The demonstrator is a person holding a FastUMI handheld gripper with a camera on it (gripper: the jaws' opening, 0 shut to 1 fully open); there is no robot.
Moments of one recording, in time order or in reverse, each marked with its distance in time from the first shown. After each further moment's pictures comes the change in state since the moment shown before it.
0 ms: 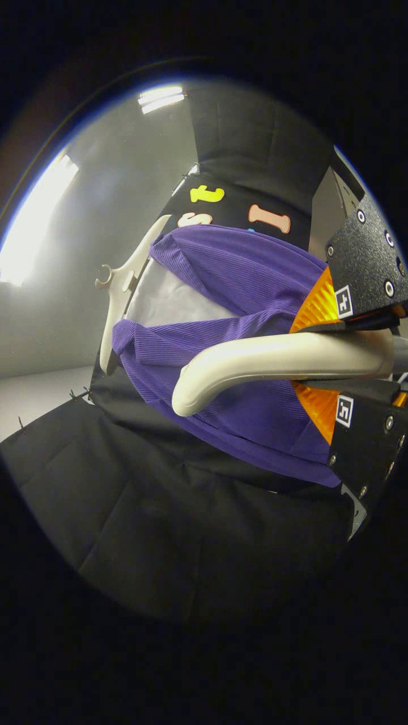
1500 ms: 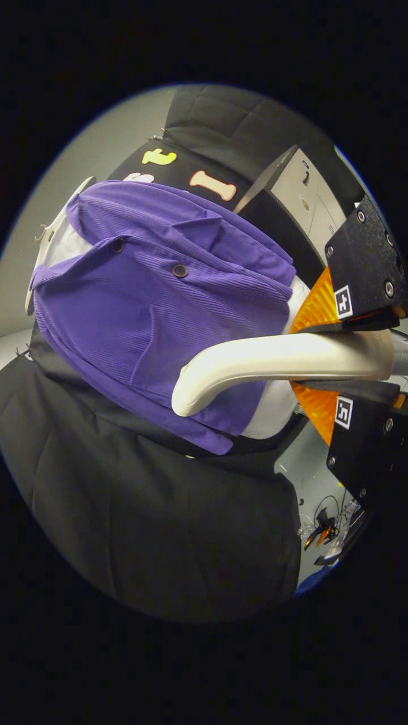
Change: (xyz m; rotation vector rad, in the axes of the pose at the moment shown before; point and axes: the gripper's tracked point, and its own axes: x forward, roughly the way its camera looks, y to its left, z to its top) arm -0.078 0.071 -0.212 -0.055 0.406 0.193
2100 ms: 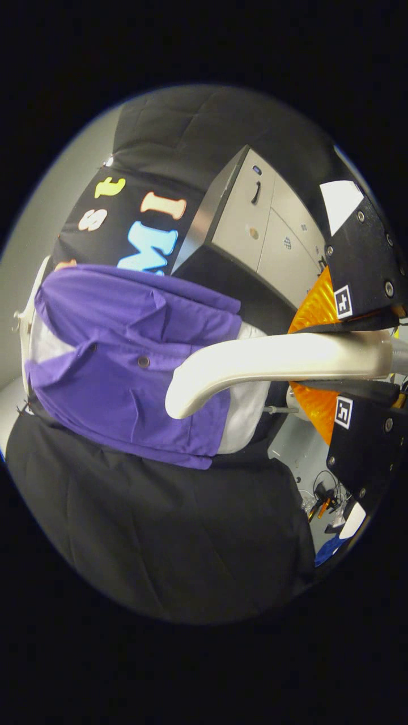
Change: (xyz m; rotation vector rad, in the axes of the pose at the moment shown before) arm -0.114 -0.130 -0.049 0.229 0.060 -0.007
